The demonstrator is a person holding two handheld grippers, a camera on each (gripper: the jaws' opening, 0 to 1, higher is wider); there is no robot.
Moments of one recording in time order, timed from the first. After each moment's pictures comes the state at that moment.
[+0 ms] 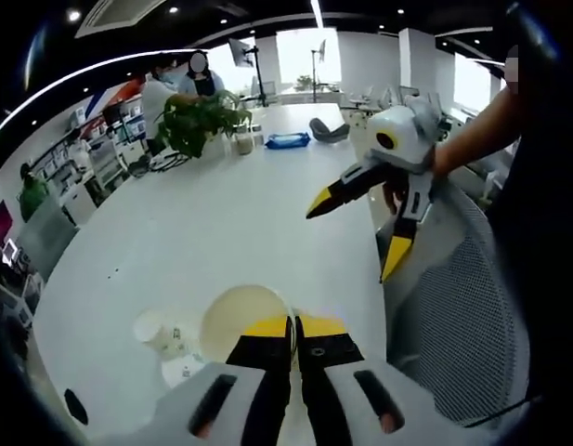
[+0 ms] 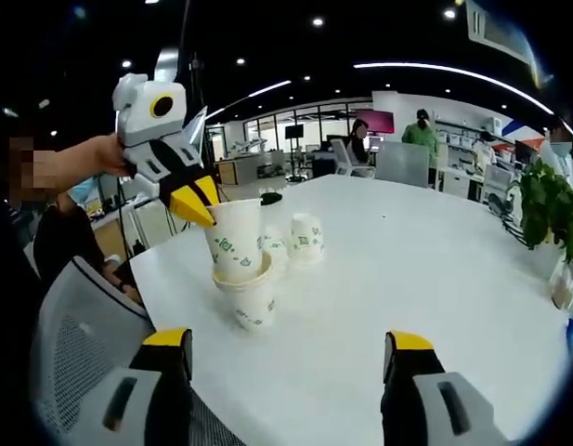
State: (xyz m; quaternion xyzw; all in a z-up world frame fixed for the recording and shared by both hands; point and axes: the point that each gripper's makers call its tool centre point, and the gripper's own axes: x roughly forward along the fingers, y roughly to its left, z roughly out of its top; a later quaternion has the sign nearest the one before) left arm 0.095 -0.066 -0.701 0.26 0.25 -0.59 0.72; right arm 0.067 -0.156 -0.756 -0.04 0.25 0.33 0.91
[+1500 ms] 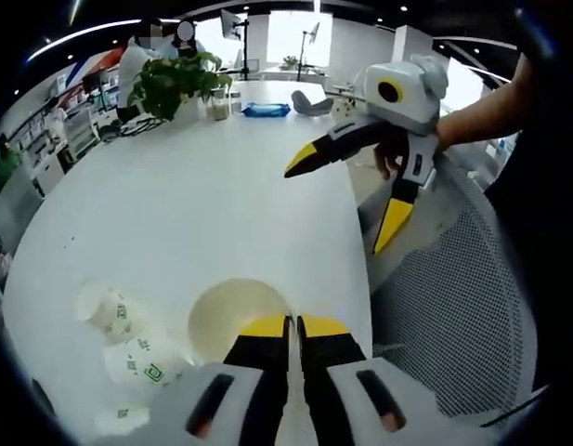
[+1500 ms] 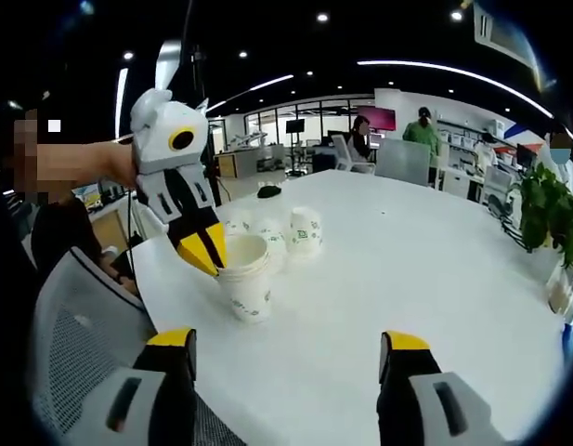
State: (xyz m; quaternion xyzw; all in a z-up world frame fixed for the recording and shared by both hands) left arm 0.083 -0.069 -0.760 0.24 0.32 -0.63 0.67; right arm 0.065 -0.157 -0.761 -0.06 0.26 0.33 0.90
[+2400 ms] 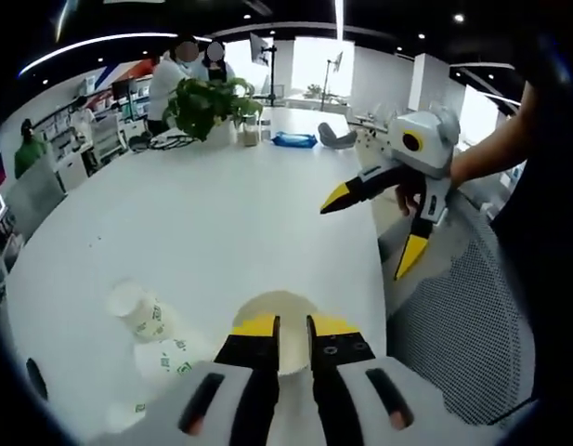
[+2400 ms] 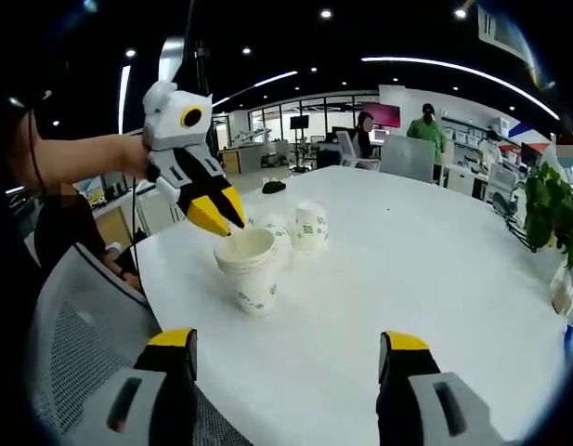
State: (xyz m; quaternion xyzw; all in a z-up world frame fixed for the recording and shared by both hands) left arm 0.116 -0.055 -0.723 0.18 0.28 -0.60 0.73; right arm 0.063 -0.155 -0.765 -0.06 0.27 0.34 0.90
